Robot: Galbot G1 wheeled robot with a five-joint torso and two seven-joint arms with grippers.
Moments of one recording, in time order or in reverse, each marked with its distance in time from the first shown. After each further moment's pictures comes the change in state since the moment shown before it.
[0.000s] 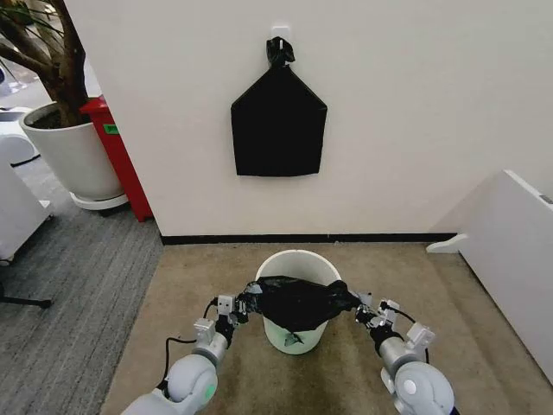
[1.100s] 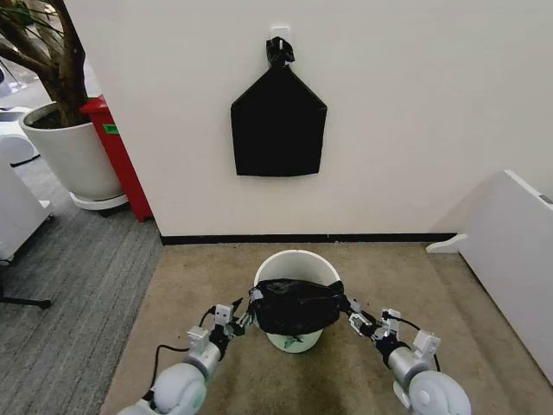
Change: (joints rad) left arm 0.085 0.106 -0.092 -0.060 0.031 0.017 0.227; right arm -0.092 -0.079 0.045 0.054 -0.024 -0.054 -0.150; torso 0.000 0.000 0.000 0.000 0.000
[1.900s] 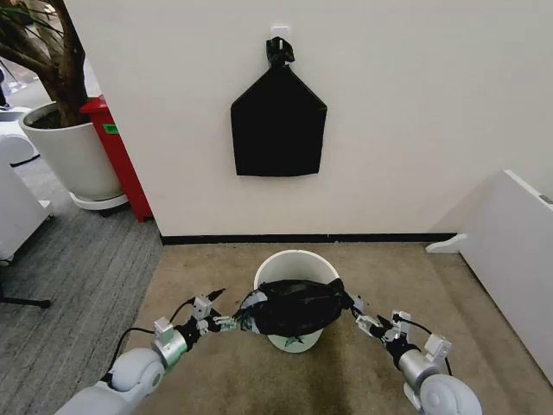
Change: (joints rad) left arm -0.076 0.117 -0.039 0.176 -0.022 -0.205 0.483; right arm 0.027 -0.012 0.013 -0.077 0.009 0.052 -0.051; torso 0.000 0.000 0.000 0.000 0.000
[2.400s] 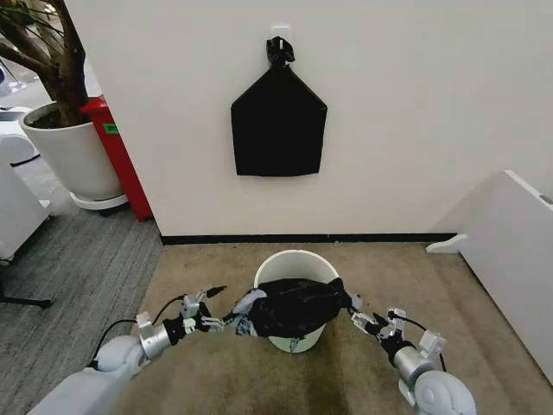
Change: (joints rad) left arm -0.164 -0.046 -0.004 0.297 -0.222 -0.168 0.483; right arm 0.001 0.008 -0.014 0.015 -0.006 -0.011 0.038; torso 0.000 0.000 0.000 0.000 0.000
